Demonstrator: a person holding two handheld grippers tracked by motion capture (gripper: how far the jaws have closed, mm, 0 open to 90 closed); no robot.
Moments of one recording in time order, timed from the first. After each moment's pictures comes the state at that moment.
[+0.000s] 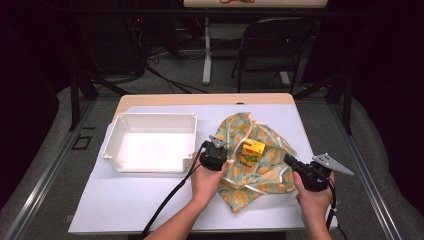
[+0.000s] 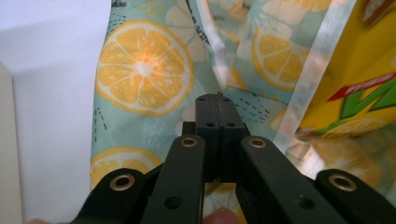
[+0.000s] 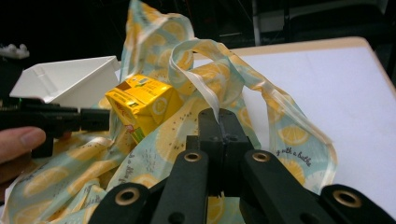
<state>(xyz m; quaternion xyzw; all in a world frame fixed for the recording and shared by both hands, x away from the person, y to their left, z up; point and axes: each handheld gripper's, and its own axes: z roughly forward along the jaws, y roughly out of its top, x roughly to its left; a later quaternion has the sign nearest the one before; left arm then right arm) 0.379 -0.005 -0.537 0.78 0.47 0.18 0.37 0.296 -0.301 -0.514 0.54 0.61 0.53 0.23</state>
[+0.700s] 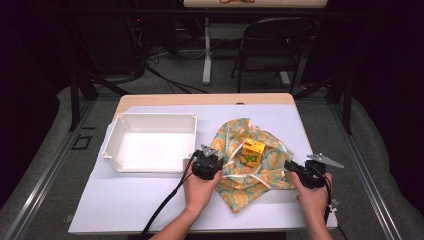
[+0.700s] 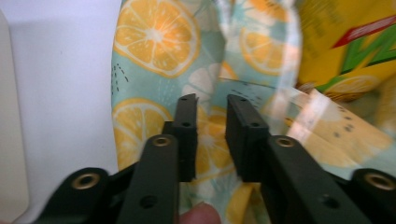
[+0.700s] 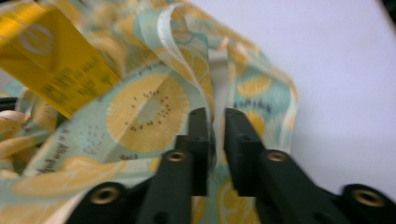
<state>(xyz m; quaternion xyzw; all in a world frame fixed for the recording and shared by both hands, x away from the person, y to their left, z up) 0.355 0.021 -0.544 0.77 0.47 0.14 0.41 0.314 -0.311 -0.541 0.60 0.62 0.45 0.21</state>
